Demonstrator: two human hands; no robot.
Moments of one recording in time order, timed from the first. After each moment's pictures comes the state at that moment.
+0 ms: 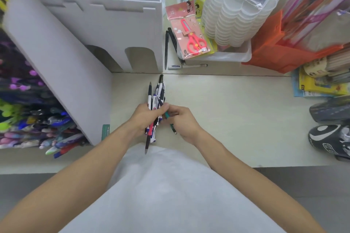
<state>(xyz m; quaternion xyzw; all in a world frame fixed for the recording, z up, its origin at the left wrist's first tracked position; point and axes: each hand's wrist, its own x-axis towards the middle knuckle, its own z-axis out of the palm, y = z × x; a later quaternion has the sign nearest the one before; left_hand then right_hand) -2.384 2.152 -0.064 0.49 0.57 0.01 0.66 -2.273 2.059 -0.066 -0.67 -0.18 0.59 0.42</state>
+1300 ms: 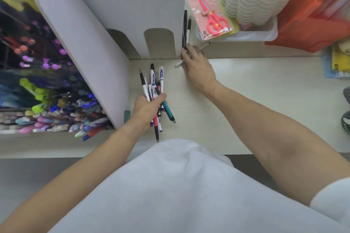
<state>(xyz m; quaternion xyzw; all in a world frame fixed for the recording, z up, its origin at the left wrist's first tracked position) -2.432 2.156 -0.060 0.44 0.67 0.09 0.59 -2.220 2.151 -0.113 -0.78 -0.62 0.09 0.08</state>
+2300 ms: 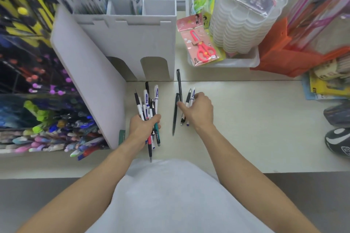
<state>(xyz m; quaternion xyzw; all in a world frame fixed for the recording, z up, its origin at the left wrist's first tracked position) -2.430 2.152 -0.060 0.44 0.66 0.13 0.60 -2.255 2.094 -0.065 -0.89 -0.26 0.30 0.21</state>
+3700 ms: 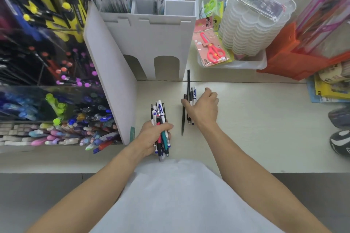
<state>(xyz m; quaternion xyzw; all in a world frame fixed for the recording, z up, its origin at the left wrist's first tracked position) -2.452 2.139 -0.048 0.32 0.57 0.07 0.75 -2.281 2.106 -0.058 -0.93 -0.27 0.21 0.16</state>
